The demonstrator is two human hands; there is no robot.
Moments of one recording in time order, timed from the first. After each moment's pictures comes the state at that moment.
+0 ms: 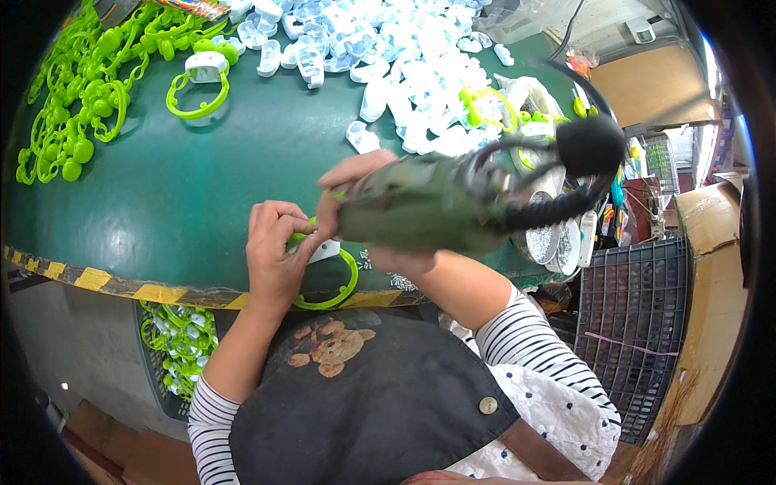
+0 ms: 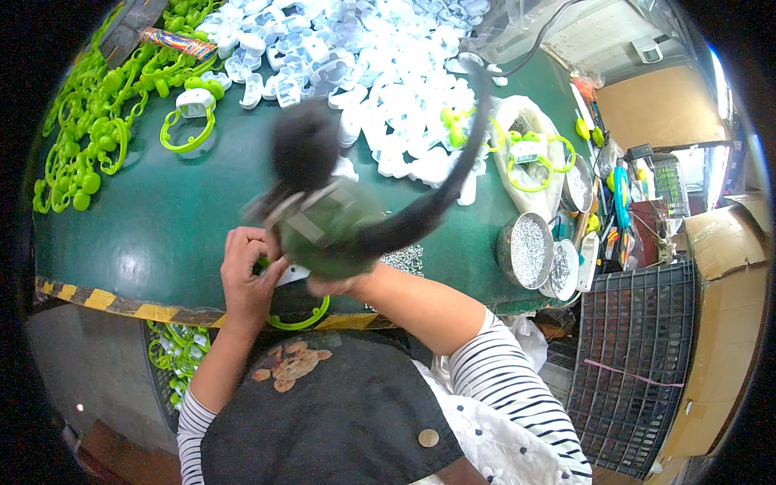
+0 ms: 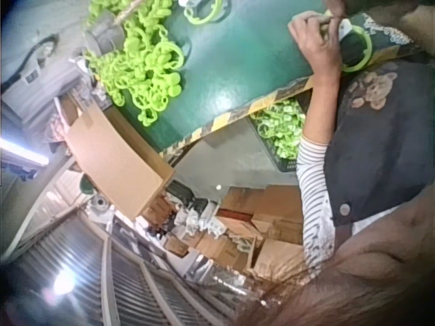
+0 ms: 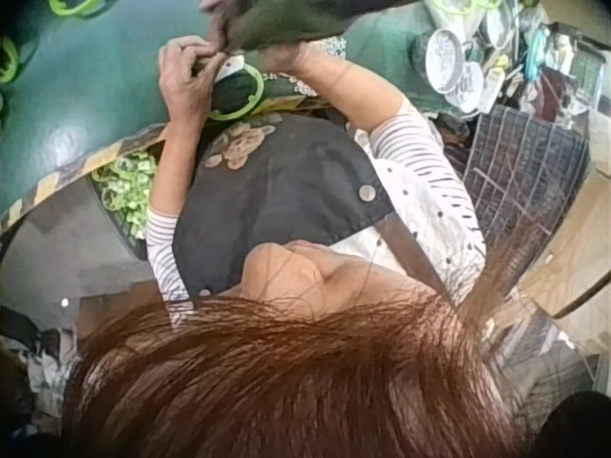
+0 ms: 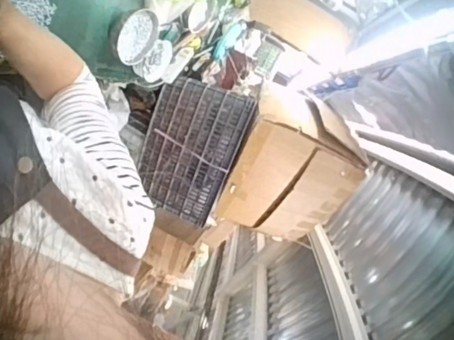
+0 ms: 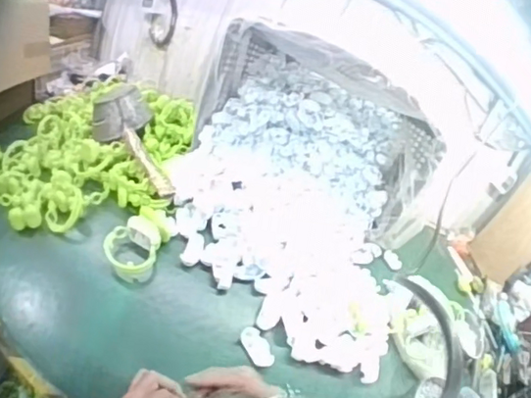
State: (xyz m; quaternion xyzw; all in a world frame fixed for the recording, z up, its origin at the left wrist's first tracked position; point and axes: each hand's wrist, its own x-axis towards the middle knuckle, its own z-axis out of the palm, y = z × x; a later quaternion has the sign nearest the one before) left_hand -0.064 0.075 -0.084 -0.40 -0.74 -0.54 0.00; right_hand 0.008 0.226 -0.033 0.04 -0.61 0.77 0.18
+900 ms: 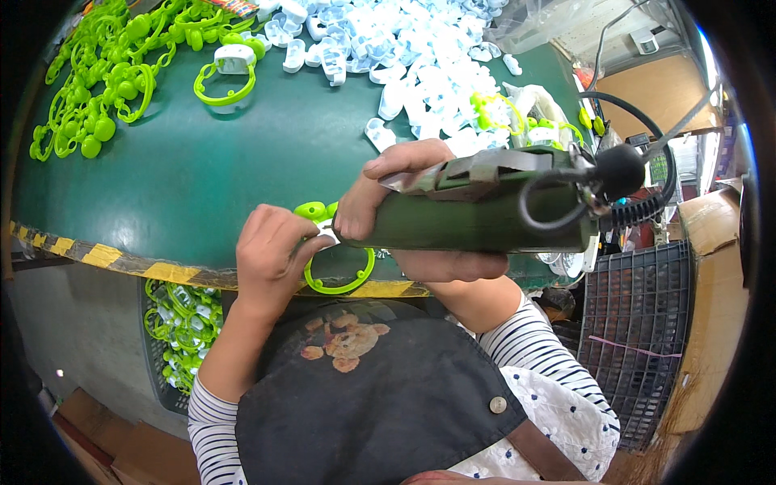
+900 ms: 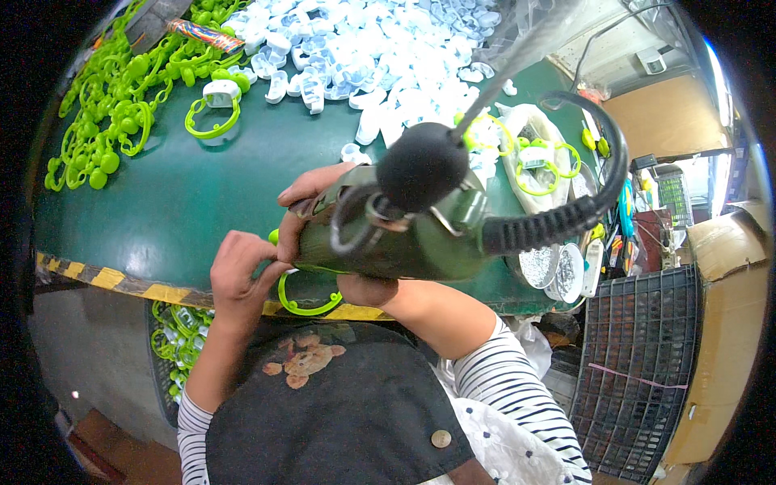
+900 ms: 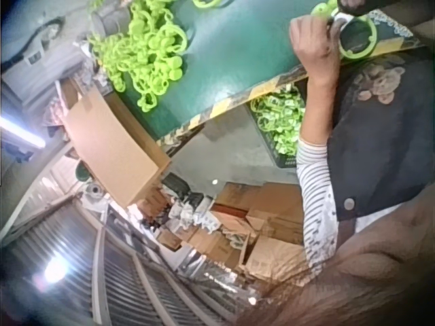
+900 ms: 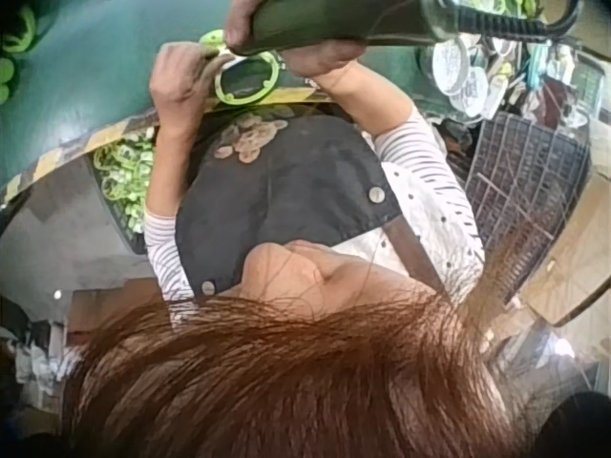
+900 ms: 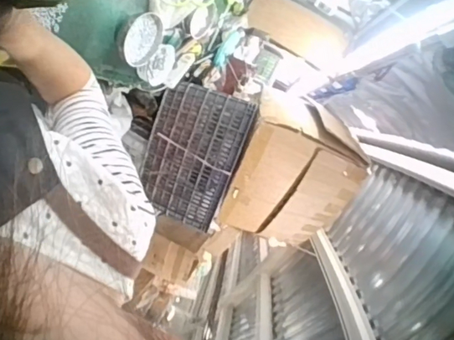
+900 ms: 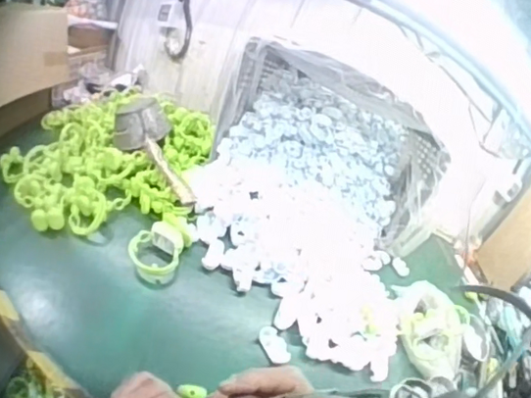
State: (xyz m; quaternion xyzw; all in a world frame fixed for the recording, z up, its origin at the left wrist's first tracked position) left_hand -0.069 0.039 -0.061 -0.47 -0.74 -0.48 0.06; right_hand 0.012 0.206 0.009 0.10 -0.63 0.73 0.24
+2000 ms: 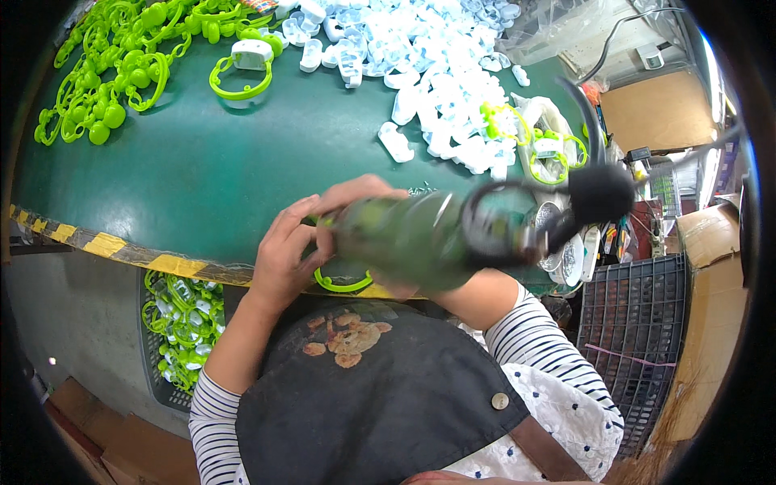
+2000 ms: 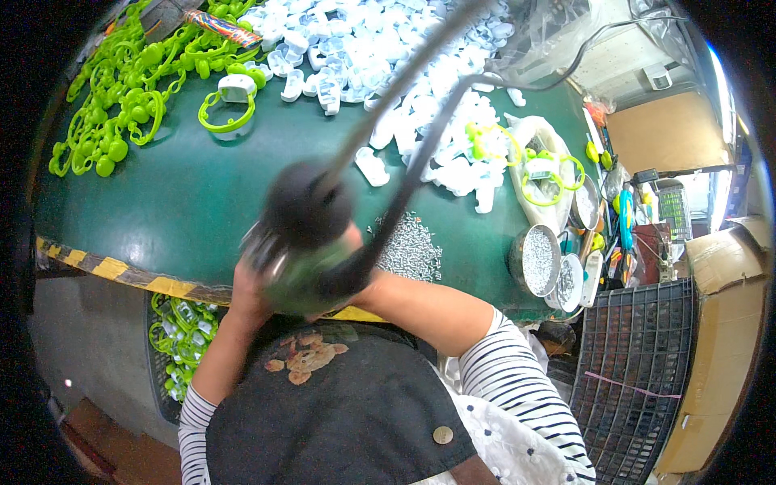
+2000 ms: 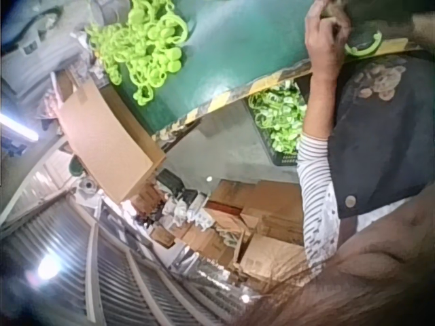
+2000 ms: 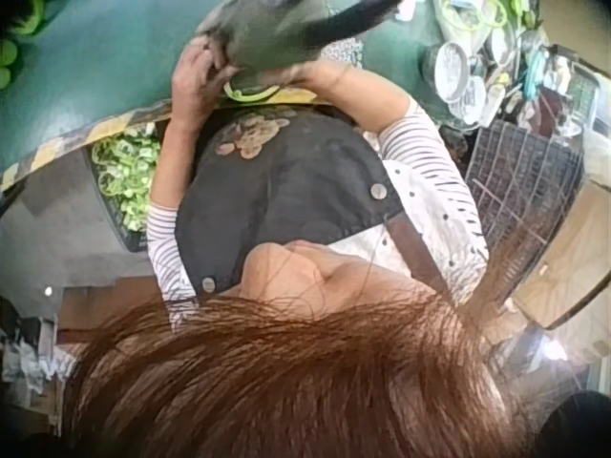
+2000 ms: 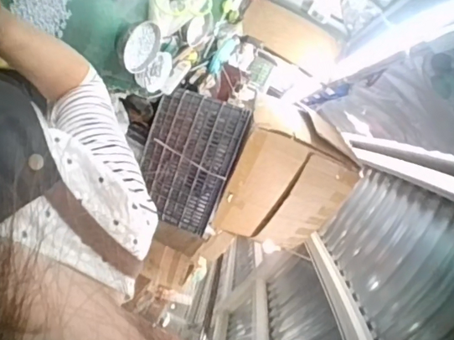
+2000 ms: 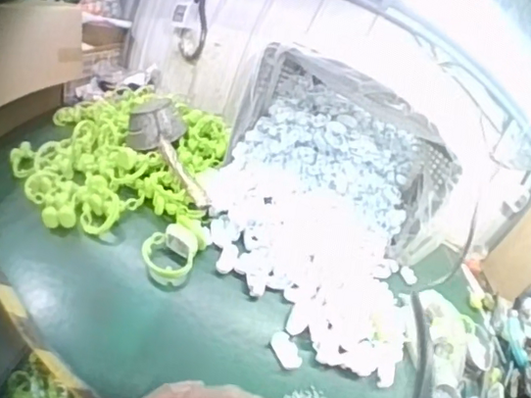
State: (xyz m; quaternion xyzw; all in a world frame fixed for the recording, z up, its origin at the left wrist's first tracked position) left_hand -0.068 0.030 -0.100 -0.47 -0.73 -0.50 0.00; right_hand 0.006 0.194 -0.039 0.11 -0.71 0.68 0.16
